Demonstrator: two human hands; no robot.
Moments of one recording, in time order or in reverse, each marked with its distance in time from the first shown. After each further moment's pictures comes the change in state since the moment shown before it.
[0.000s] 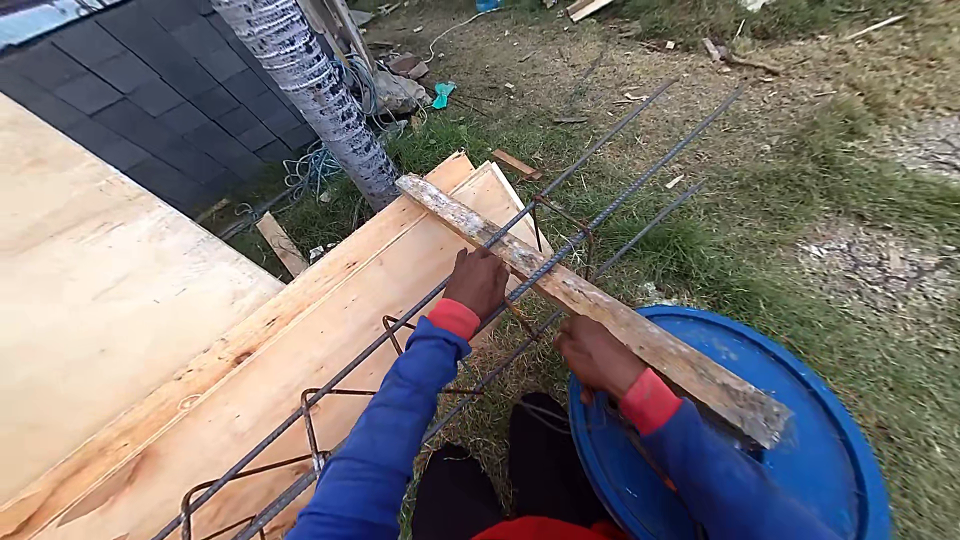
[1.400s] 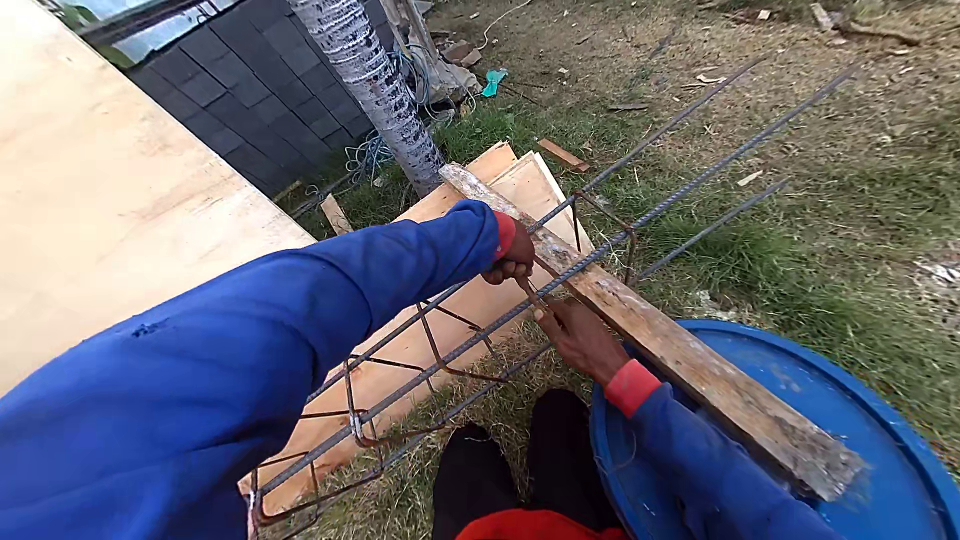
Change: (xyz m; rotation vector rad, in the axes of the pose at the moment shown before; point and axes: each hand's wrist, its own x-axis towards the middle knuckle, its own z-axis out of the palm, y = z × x) left_hand 0.046 0.055 -0.100 -0.265 -0.863 -0.699; right_hand 0.062 0.003 0.036 -0.021 0.180 -0.469
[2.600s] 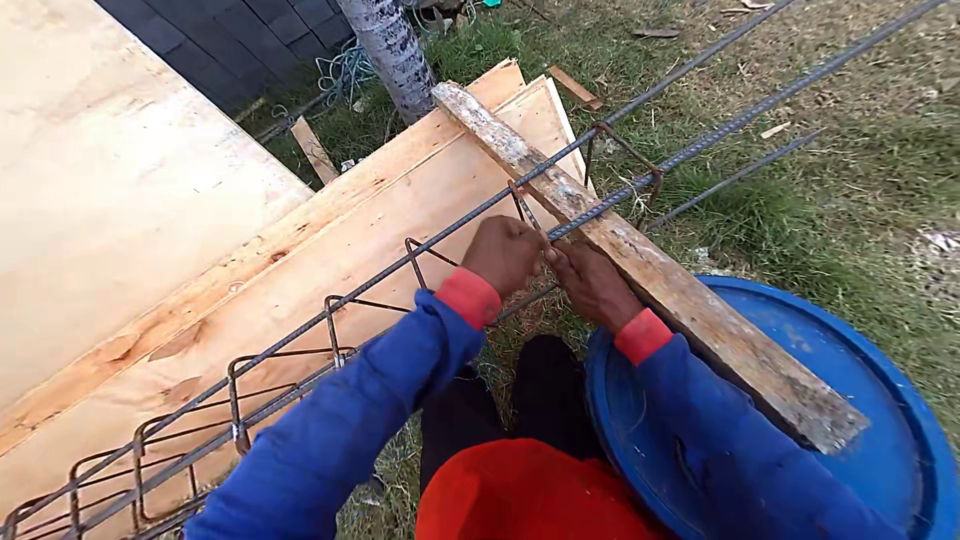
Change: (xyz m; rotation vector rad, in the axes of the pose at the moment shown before) left_hand 0.002 -0.068 0.105 -0.764 0.435 0.452; right_hand -0.002 0.003 -0.004 0.003 0.091 -0.155
